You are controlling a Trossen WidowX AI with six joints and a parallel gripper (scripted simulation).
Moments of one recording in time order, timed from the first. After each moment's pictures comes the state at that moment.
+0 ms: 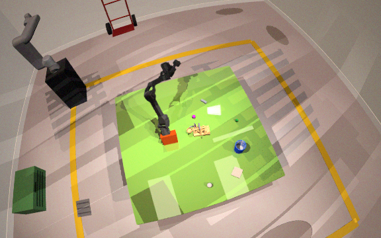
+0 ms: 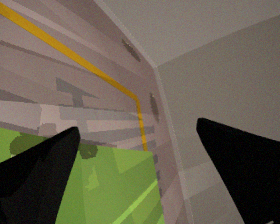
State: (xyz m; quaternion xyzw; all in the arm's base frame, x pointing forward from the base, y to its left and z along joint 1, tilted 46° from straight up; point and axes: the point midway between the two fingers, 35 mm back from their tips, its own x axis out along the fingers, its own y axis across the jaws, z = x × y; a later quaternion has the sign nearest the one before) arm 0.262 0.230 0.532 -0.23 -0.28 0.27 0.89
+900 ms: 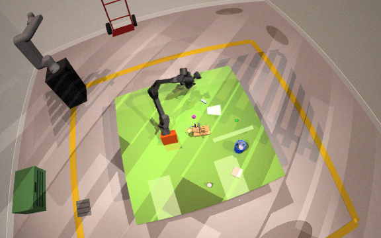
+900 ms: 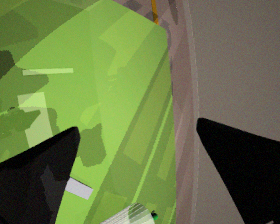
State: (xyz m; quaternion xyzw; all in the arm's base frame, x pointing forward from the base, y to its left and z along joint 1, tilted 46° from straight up) arm 0.403 0.160 0.363 -0.30 0.03 0.25 0.92
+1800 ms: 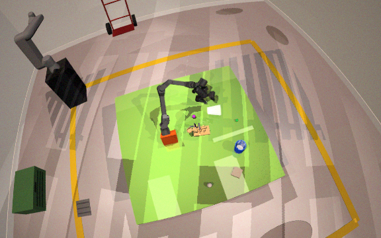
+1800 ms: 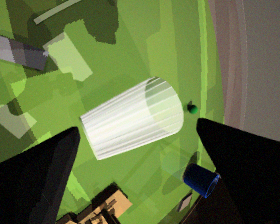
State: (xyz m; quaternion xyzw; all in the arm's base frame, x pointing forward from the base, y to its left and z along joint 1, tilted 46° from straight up) arm 0.435 0.036 0.186 -0.18 0.35 0.25 0.89
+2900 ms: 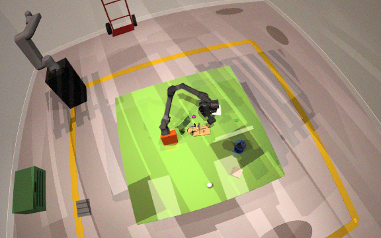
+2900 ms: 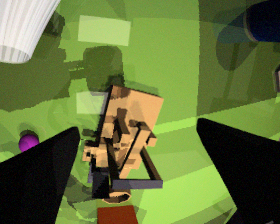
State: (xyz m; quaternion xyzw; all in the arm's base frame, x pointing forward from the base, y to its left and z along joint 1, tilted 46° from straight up) arm 0.351 -0.082 0.056 0.21 0.59 0.19 0.75
